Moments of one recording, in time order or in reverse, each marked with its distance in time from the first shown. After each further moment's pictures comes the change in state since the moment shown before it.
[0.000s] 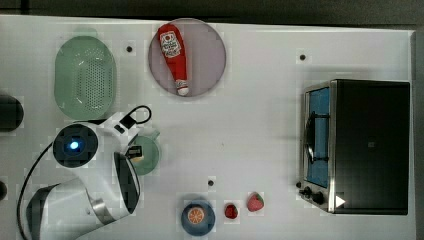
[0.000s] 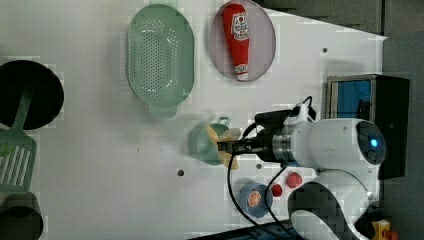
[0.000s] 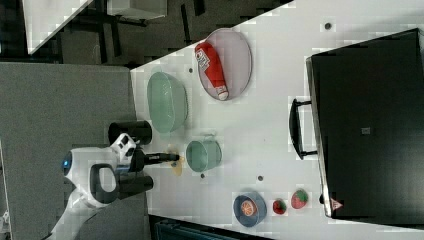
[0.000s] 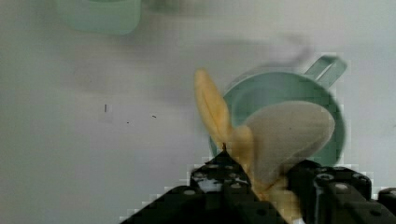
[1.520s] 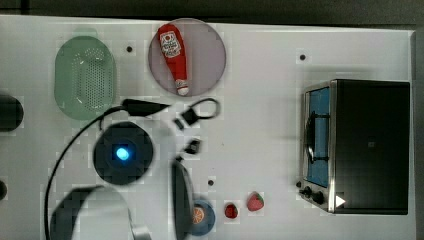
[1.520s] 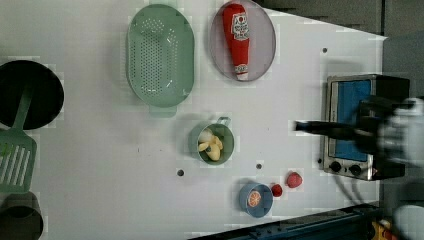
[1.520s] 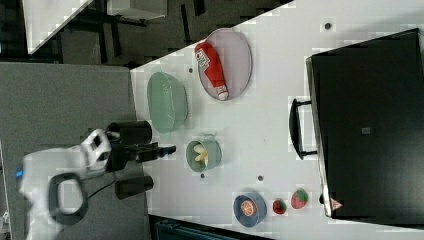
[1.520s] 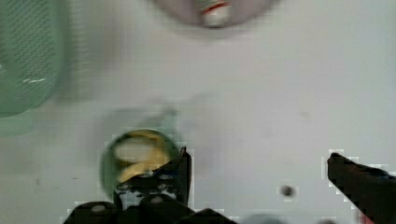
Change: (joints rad) arm -0.028 -0.338 -0.257 0.041 -0.094 -0.264 0.050
